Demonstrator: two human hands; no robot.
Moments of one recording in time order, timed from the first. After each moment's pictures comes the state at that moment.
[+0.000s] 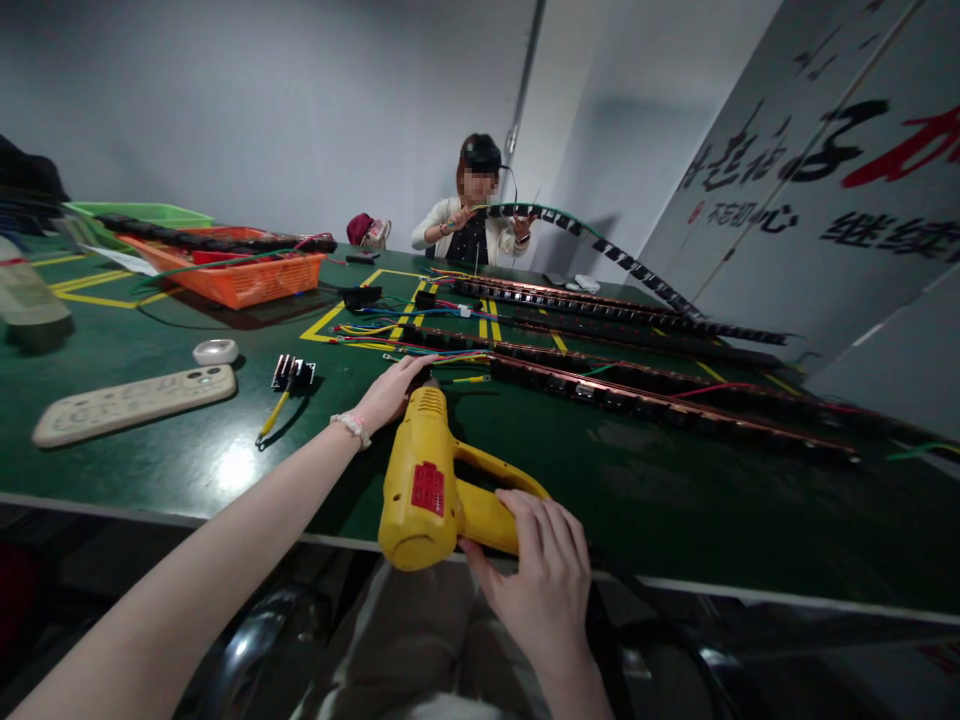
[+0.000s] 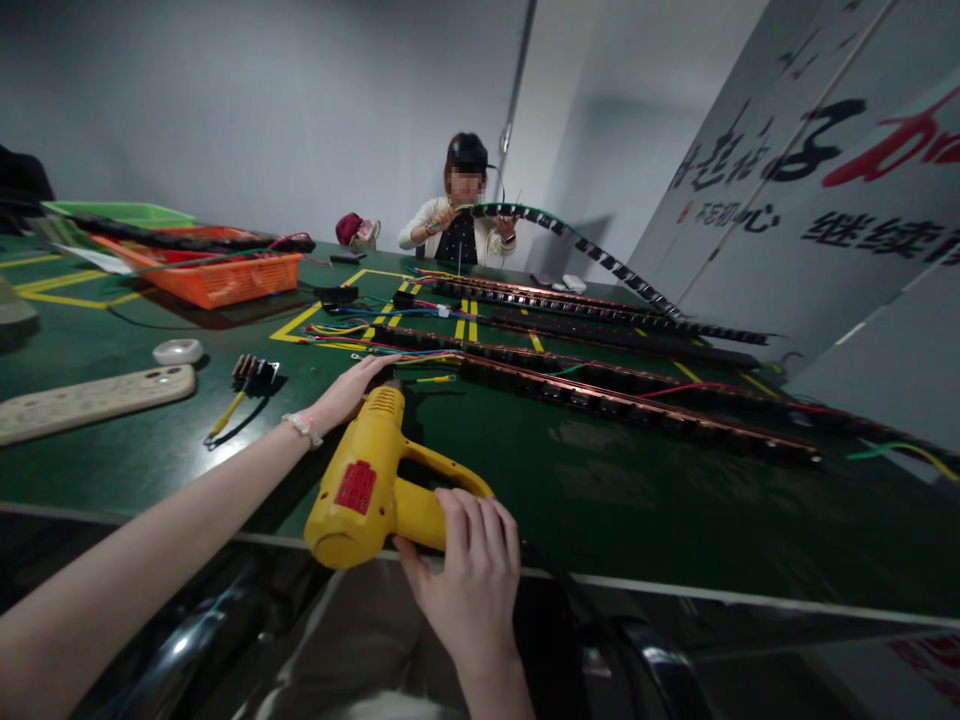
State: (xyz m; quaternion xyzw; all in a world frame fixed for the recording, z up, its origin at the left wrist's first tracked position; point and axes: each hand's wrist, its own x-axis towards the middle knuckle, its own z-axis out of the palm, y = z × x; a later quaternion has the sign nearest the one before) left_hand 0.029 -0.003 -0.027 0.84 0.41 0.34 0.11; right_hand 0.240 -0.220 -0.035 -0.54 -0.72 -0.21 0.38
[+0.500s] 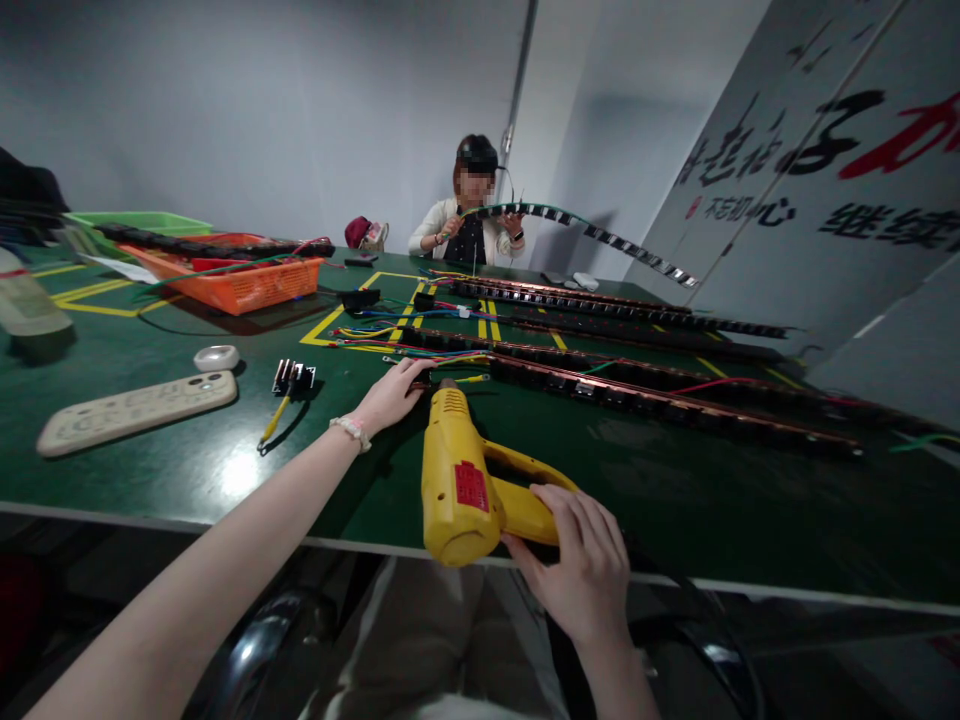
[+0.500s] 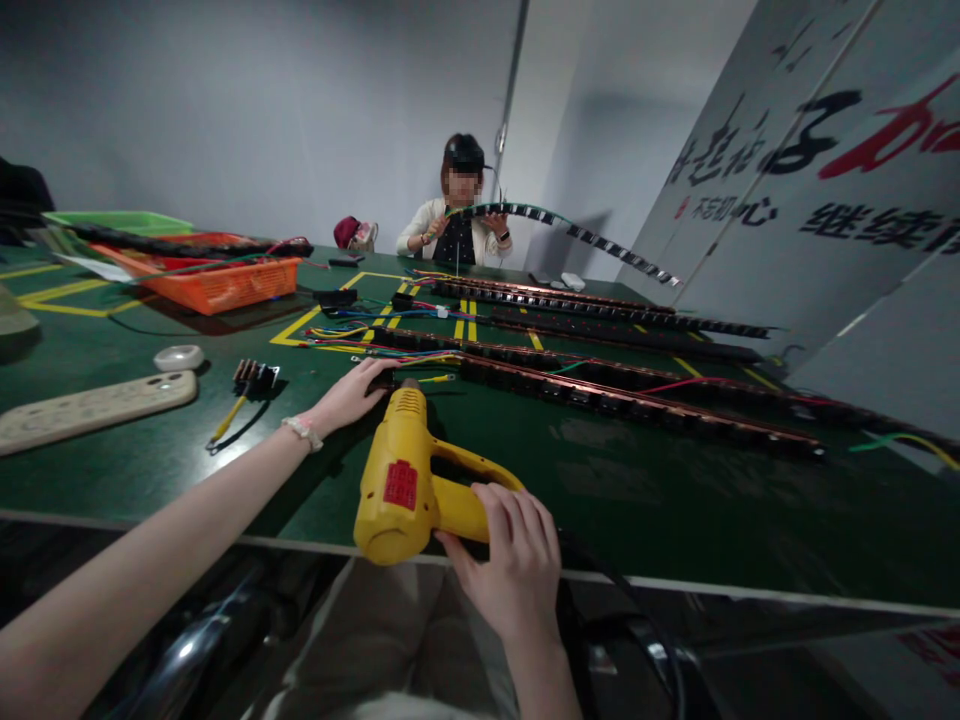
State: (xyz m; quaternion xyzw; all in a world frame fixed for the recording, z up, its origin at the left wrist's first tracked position) left_hand 0.031 0.000 -0.029 0.83 0.44 0.33 0.10; right_hand 0.281 -0.212 -0.039 -0.52 -0.74 -0.25 0.36
